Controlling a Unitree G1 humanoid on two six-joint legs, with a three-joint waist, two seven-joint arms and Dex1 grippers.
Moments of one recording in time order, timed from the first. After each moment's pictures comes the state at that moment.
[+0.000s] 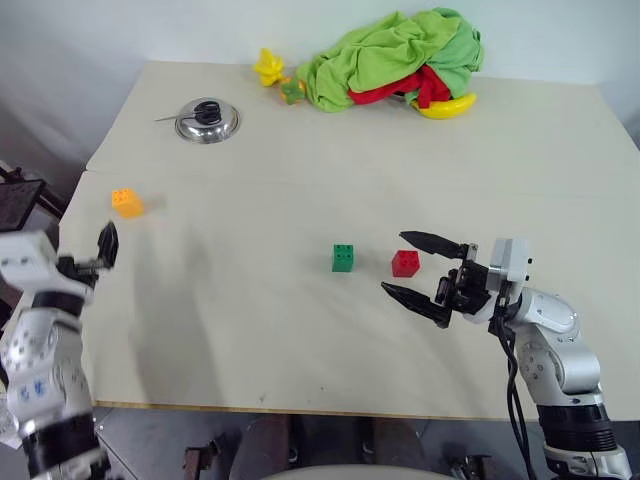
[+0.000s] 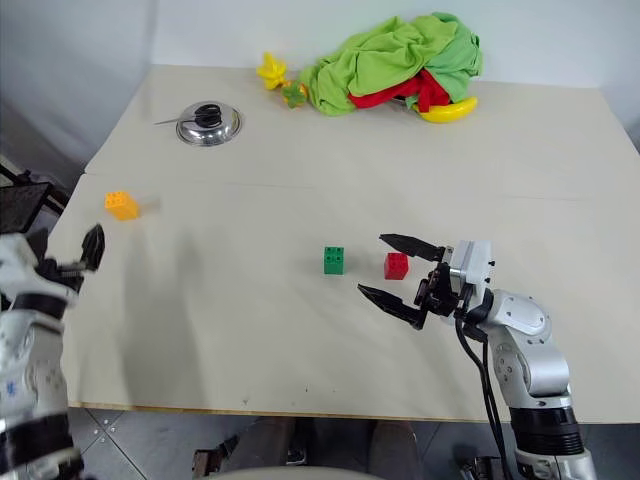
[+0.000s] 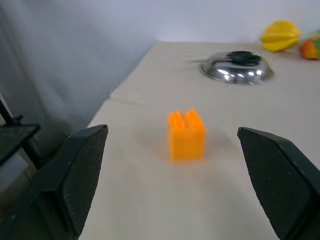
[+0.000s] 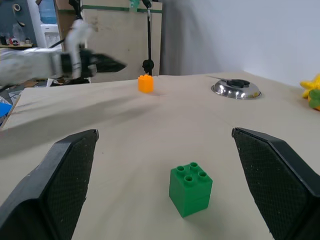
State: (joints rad) left arm -0.30 0.54 0.55 0.17 -0.32 0.19 -0.21; right arm -0.15 -0.50 -0.09 -0.20 0.60 0.07 1.09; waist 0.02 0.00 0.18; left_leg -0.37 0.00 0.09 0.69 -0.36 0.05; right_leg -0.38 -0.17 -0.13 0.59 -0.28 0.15
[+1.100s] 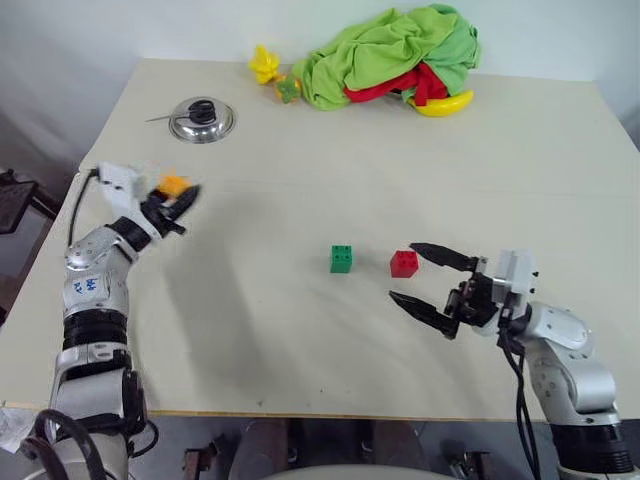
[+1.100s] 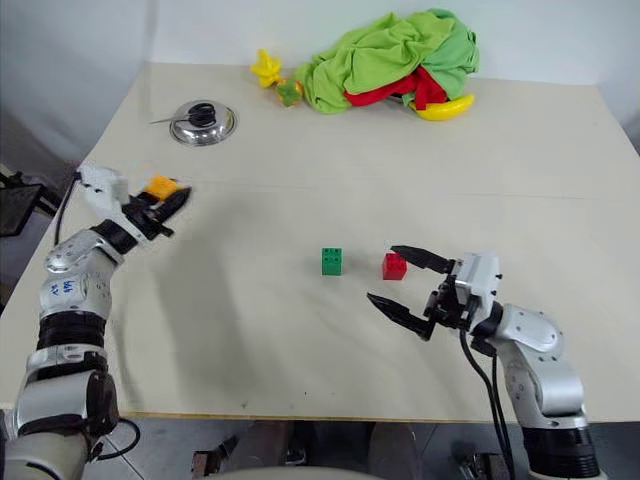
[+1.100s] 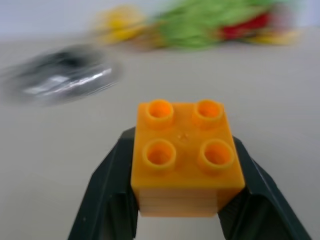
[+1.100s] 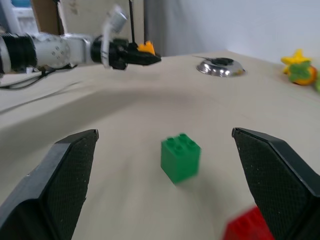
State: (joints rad) left arm -0.60 0.59 0.19 0.53 -0.37 -0.03 -0.99; right arm -0.01 -0.57 -0.17 -0.26 0.60 0.07 1.07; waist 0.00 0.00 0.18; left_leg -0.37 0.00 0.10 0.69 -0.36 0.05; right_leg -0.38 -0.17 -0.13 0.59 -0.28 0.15
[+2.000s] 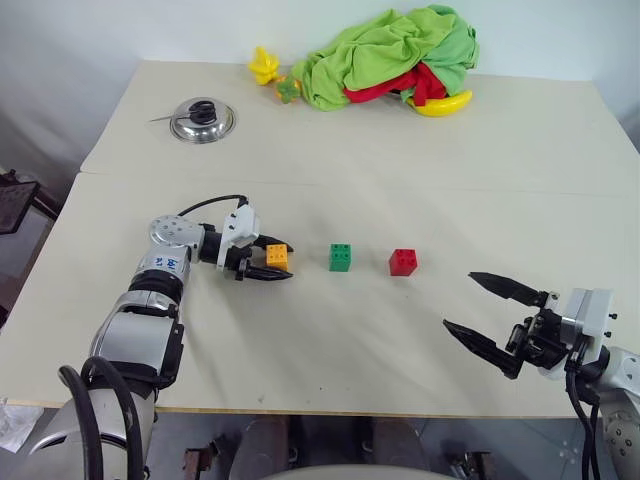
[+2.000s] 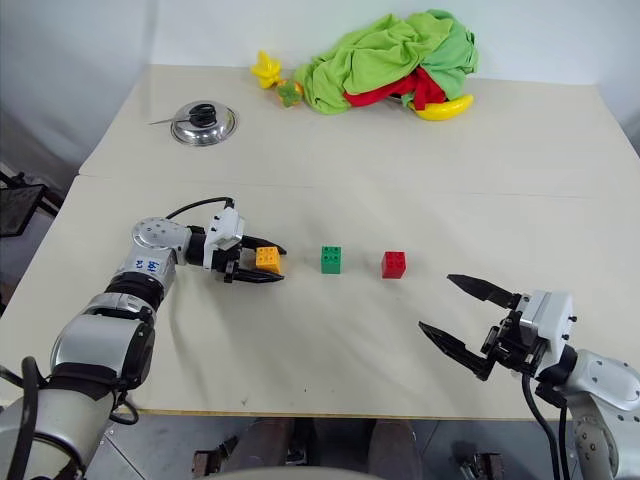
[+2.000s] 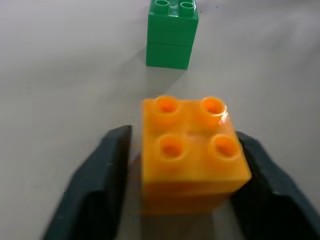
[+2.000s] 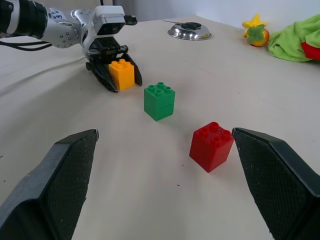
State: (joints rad) left arm -0.98 0.45 -0.08 1.22 -0.07 -0.42 -1.46; right arm 0.27 -0.63 -0.38 -0.39 0.65 0.07 1.06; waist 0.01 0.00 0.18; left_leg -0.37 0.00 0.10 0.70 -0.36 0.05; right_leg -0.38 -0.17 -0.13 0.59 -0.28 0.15
